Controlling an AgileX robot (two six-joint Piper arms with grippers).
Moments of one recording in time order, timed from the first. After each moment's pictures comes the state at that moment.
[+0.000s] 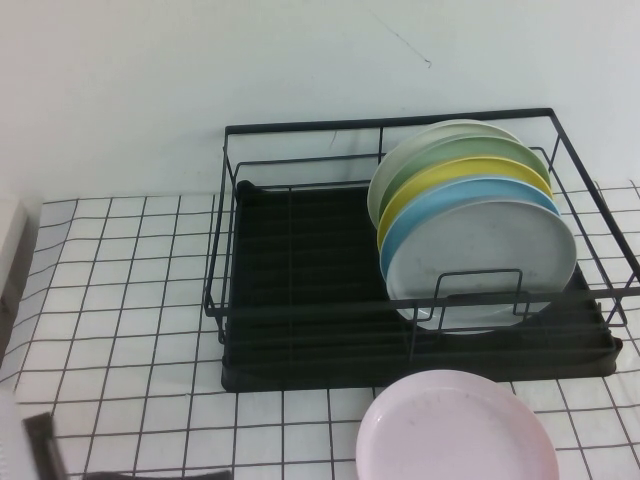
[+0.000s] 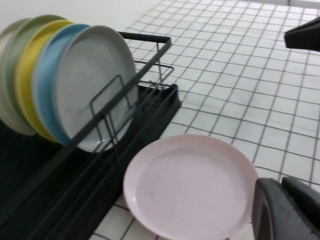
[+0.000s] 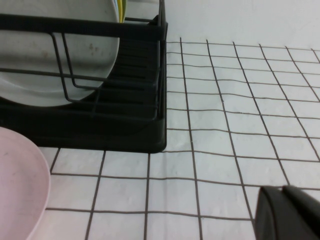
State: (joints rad) right arm -0.02 -0.01 0.02 0.07 0.41 -0.17; left arm -0.72 0.53 -0.41 -0.92 0.39 0.96
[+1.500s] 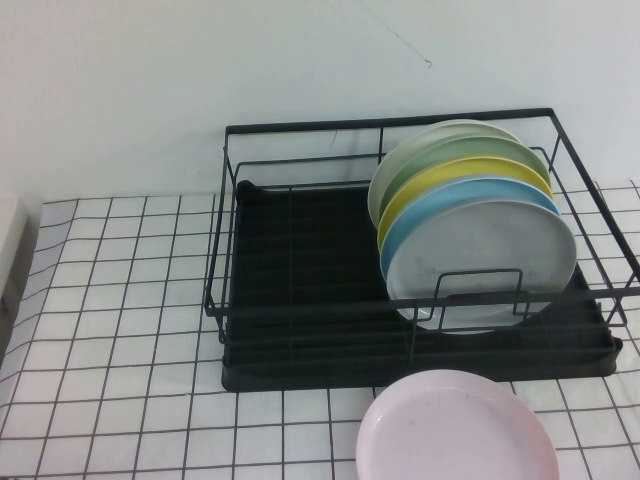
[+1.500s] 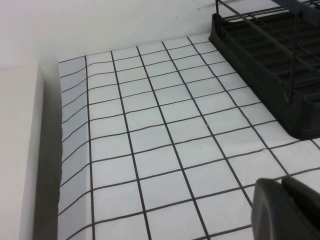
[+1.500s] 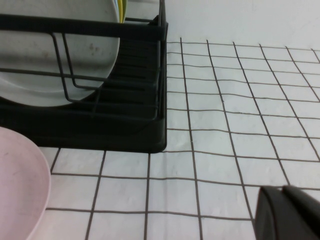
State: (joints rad) right arm -0.02 -0.01 0.02 0.07 0.41 -0.17; left arm -0.10 -0.01 0.02 -0.13 0.36 0.14
